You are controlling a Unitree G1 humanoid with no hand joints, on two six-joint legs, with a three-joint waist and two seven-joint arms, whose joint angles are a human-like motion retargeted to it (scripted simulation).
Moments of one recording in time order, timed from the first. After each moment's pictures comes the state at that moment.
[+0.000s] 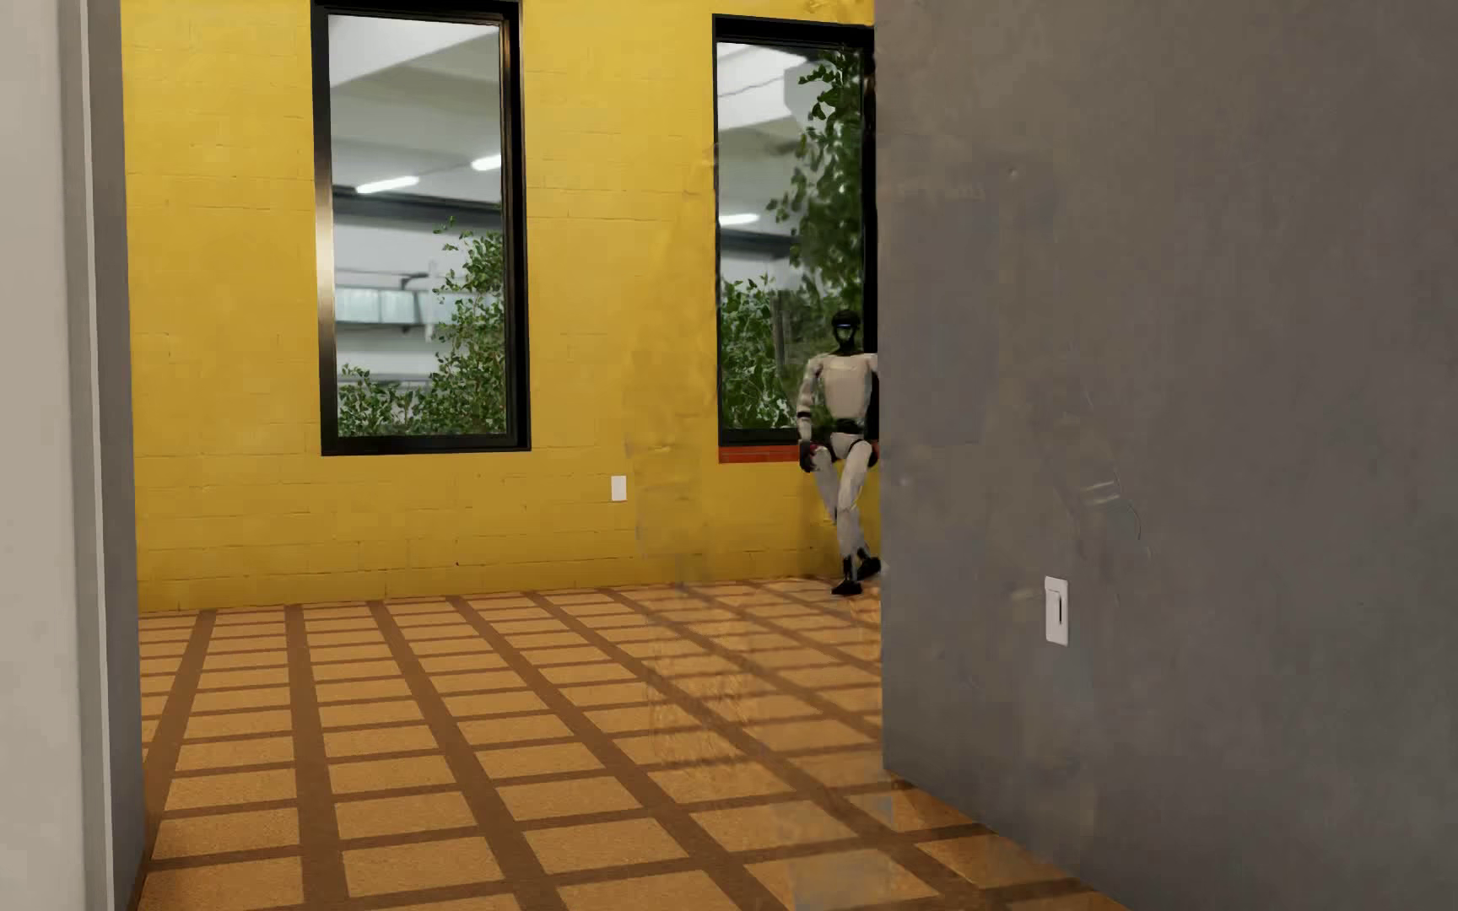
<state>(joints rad) -0.62 0.34 0.28 0.12 0.12 0.02 0.00 0.00 0.12 0.66 0.39 0.32 0.07 -0.14 -0.51 0.35 -0.39 0.00 0.00 -0.53 0.65 0.98 0.65 0.00 0.00 0.00 0.00 0.00 0.00</state>
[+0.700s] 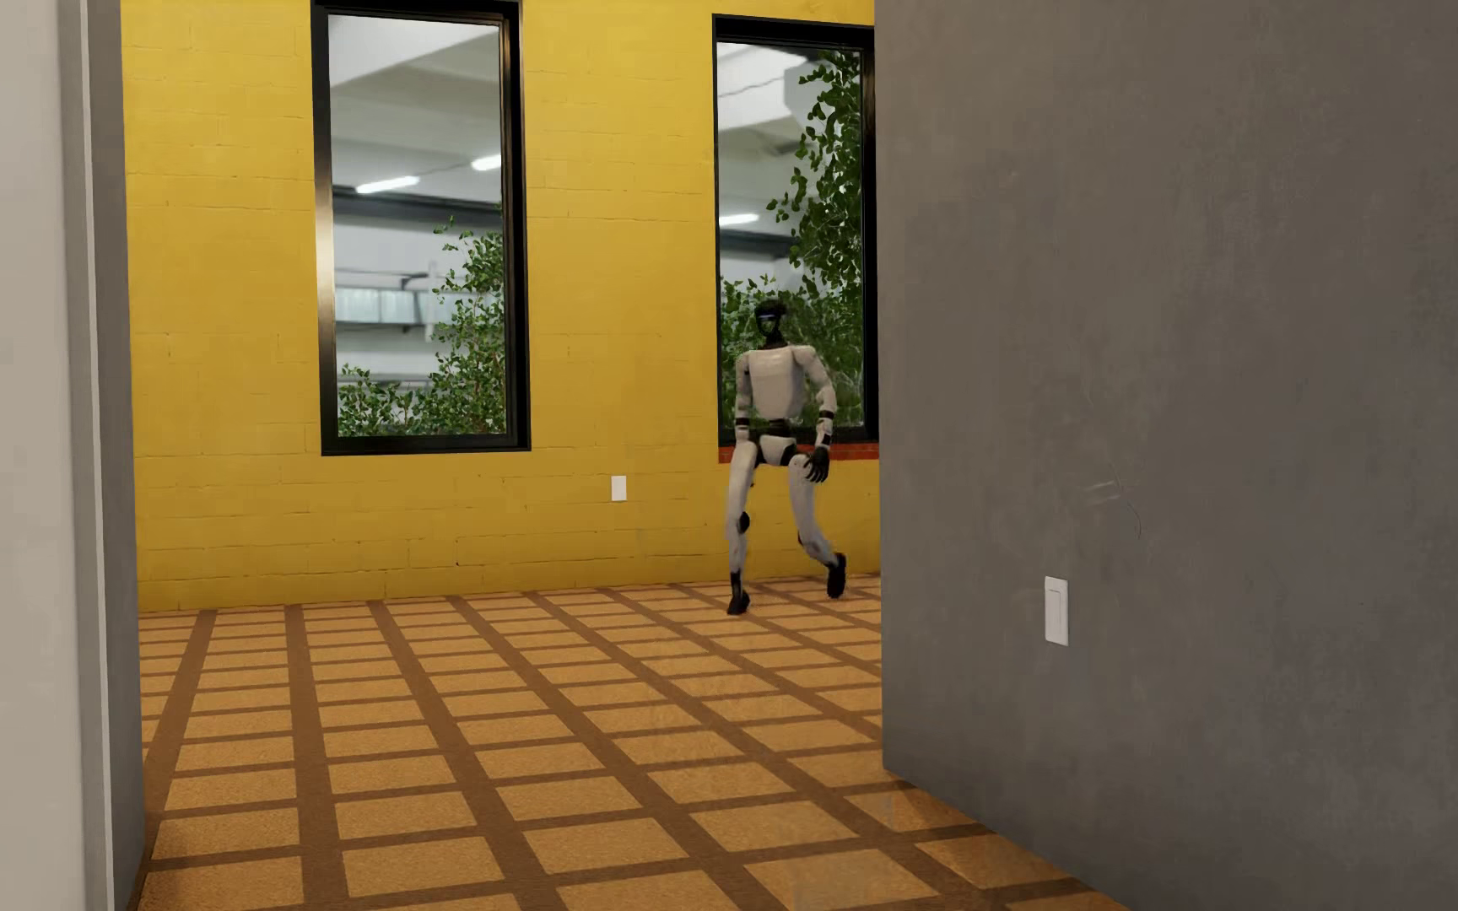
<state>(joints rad) 0.24 -0.57 -0.16 0.13 0.13 0.15 0.00 0.00 0.09 0.88 0.72 0.22 0.30 -0.01 0.28 0.35 -0.37 0.00 0.00 -0.41 0.69 0.82 0.93 0.00 0.00 0.00 0.00 0.00 0.00</state>
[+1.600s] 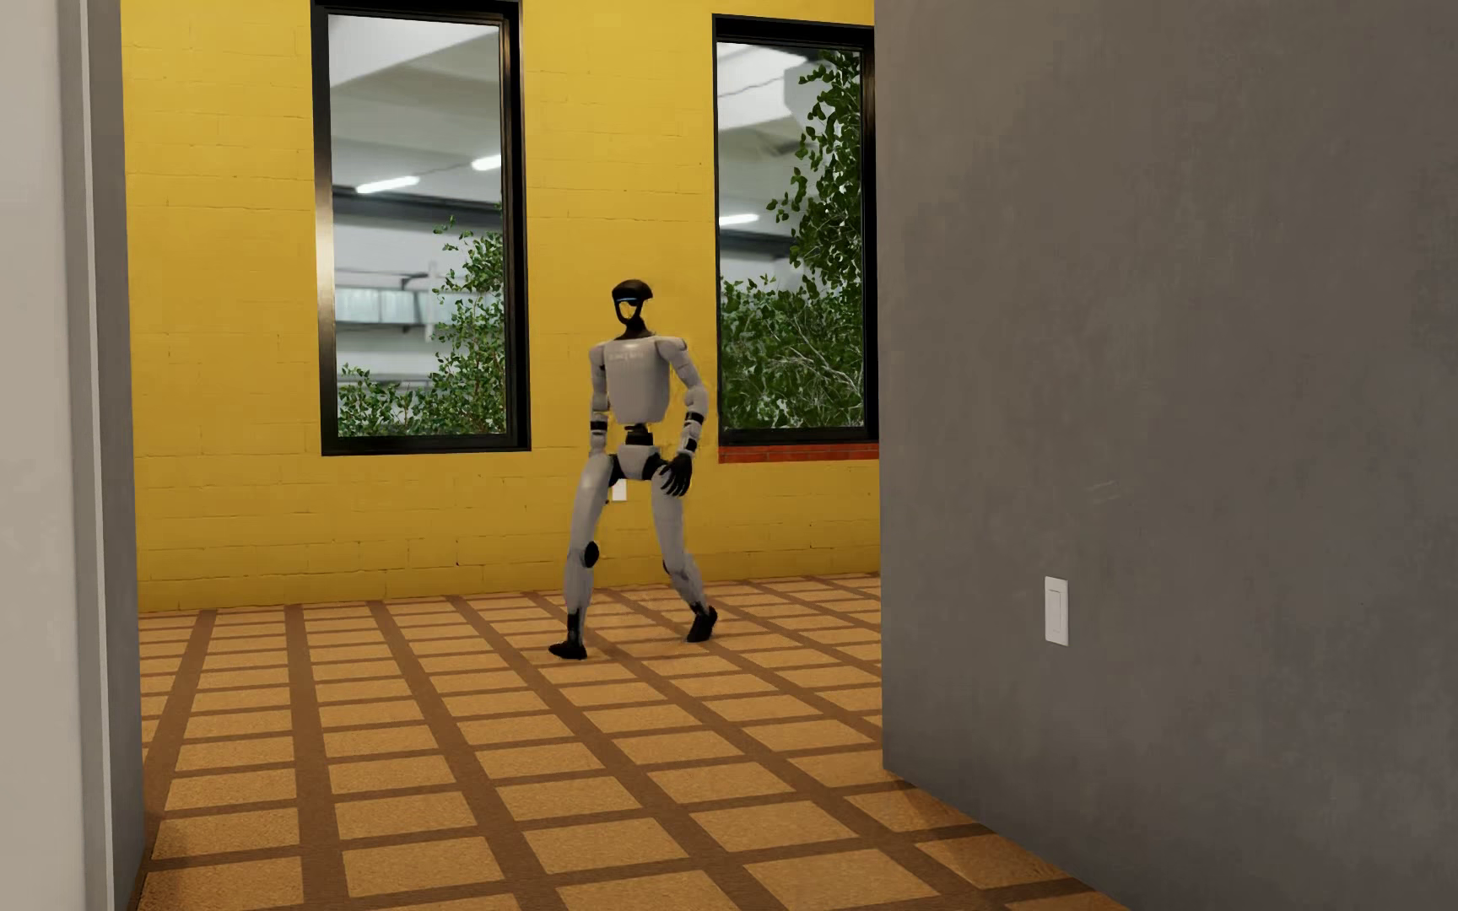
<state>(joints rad) 0.32 -0.50 -0.15 0.04 0.01 0.08 0.00 0.00 0.07 0.55 0.47 0.22 0.35 -0.39 -0.34 0.39 -0.36 0.00 0.00 -0.32 0.63 0.69 0.90 0.00 0.00 0.00 0.00 0.00 0.00</state>
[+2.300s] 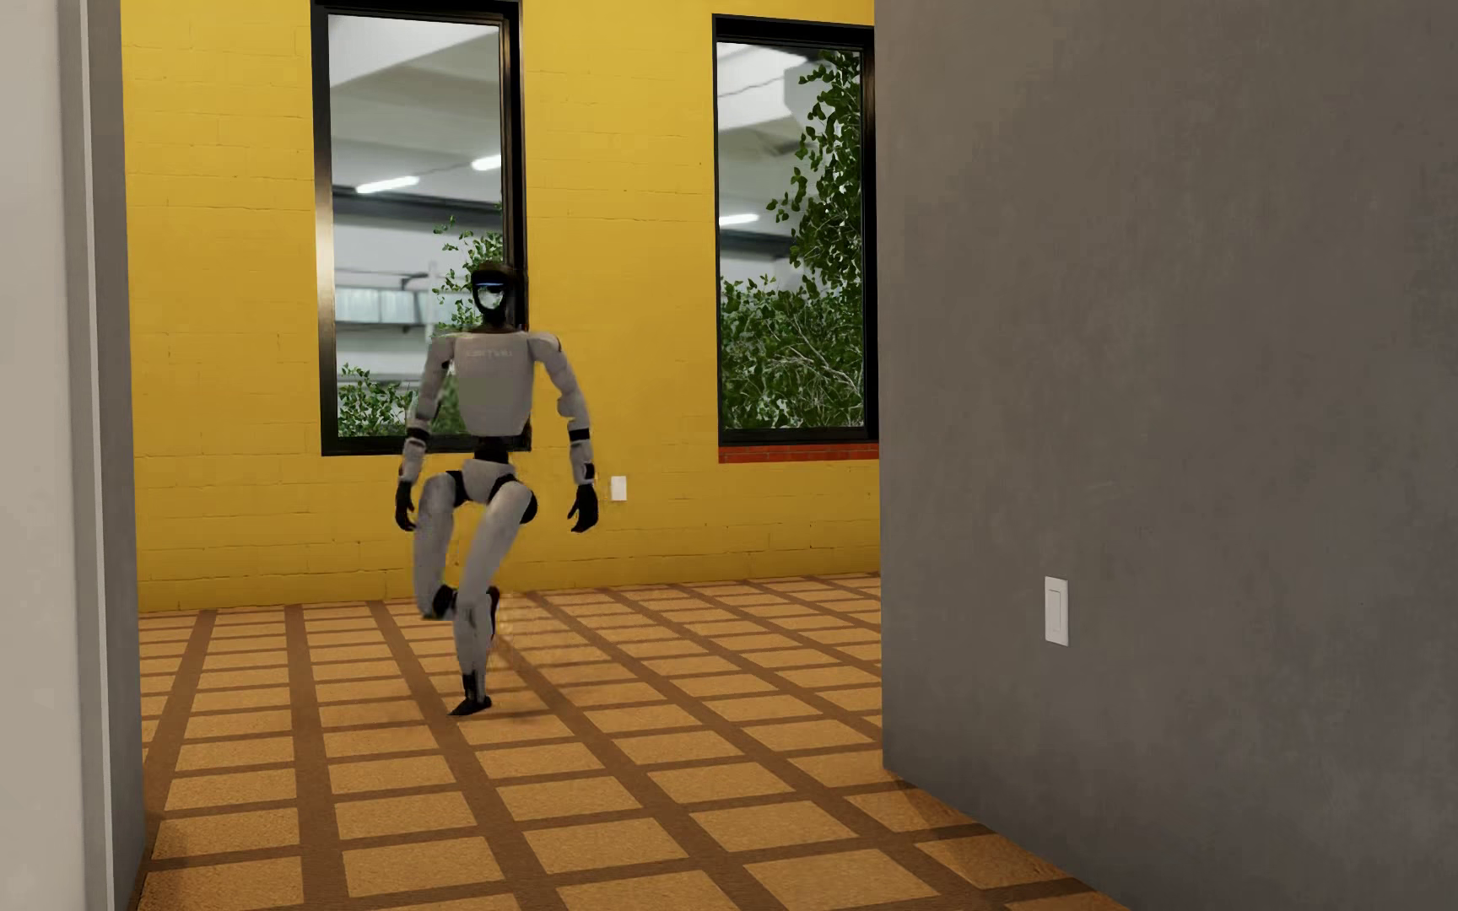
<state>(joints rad) -0.40 0.02 0.22 -0.08 0.01 0.16 0.00 0.00 0.08 0.85 1.44 0.40 0.20 -0.30 0.00 0.39 -0.40 0.00 0.00 -0.48 0.45 1.02 0.88 0.00 0.00 0.00 0.00 0.00 0.00</state>
